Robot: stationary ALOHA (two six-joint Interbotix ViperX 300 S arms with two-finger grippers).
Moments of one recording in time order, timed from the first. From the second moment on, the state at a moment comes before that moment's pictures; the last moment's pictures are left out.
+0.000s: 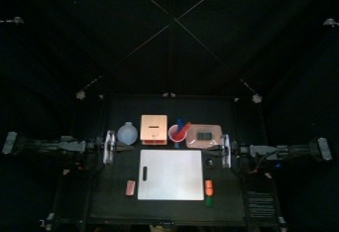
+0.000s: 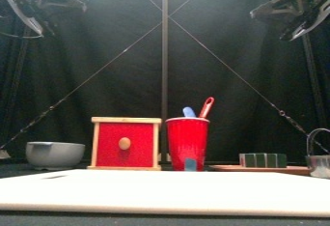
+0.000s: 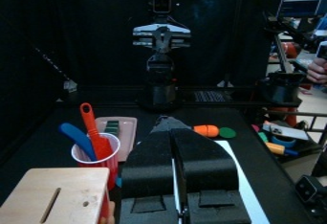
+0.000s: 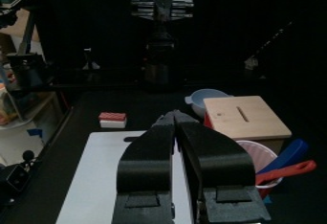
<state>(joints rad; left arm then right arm) 0.00 -0.96 1.17 0.00 -0.29 0.00 0.00 -0.96 1.17 0.00 -0.29 0.00</state>
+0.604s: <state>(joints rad) -0.01 -0.66 1.18 -0.02 -0.38 0.00 -0.27 -0.77 1.10 0.02 0.19 0.00</state>
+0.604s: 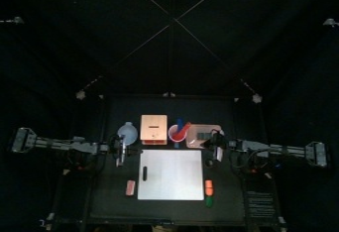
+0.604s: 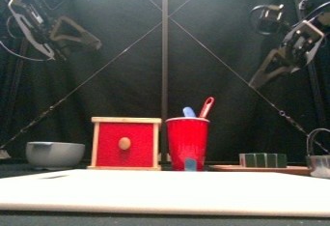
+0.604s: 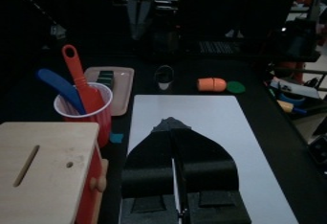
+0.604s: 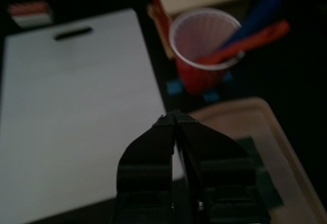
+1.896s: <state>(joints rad) 0.00 -0.61 1.18 -0.02 -0.42 0.00 -0.54 -0.25 0.90 -0.04 0.48 -0.28</state>
